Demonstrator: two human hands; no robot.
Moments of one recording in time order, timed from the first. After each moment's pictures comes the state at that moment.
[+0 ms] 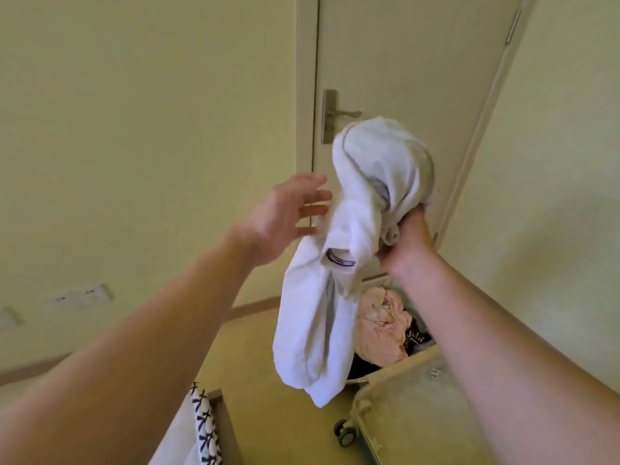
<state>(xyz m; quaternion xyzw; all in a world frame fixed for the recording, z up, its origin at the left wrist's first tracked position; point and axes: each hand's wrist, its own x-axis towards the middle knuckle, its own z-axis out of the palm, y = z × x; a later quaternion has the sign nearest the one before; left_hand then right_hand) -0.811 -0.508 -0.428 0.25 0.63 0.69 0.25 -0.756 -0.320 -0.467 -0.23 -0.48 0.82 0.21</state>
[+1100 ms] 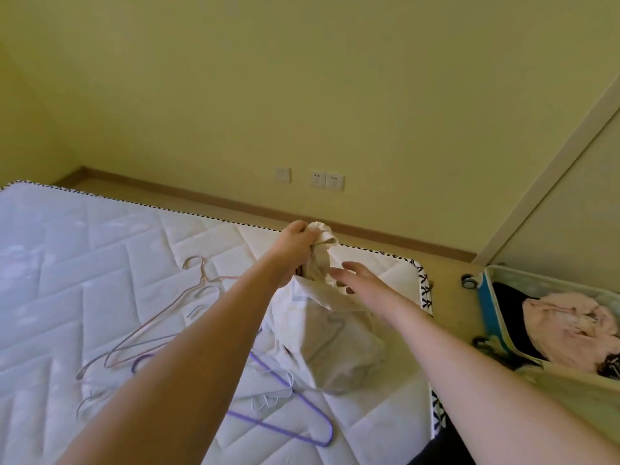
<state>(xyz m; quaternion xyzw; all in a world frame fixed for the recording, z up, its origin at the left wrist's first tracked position) -0.614 -0.970 -0.597 -0.17 0.74 0.64 0.02 -0.605 -0.802 -0.610 0.00 -0.80 0.51 -0.31</state>
